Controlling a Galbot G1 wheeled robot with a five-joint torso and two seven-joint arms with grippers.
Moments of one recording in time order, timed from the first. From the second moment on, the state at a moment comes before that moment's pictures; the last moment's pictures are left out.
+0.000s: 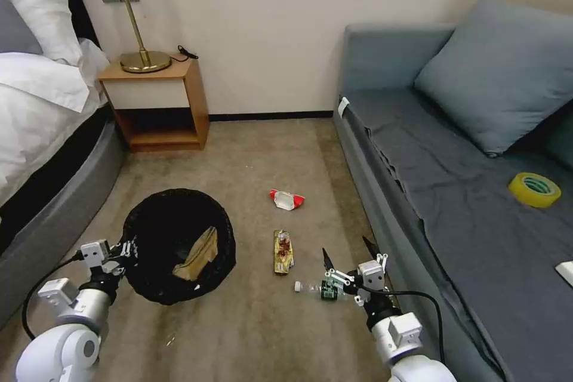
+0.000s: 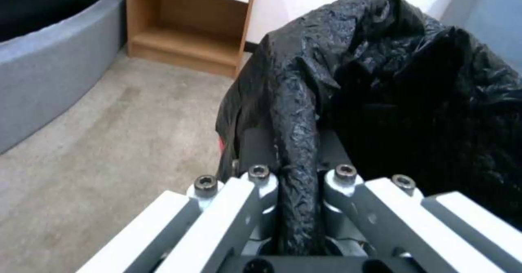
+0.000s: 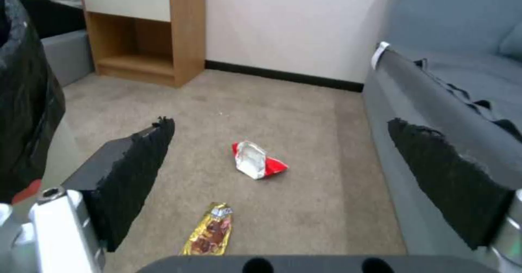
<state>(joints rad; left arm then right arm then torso) 1.51 -1.28 -0.89 -1.95 -0.60 0.23 0.13 -1.62 1.29 0.31 2.10 0.02 0.01 0.06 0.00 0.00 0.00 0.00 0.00</state>
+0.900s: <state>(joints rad) 1.52 -1.28 -0.85 -1.93 -0.48 0.17 0.25 -0.84 0.66 -0.33 1.75 0.52 -0.29 -0.09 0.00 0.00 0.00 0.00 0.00</state>
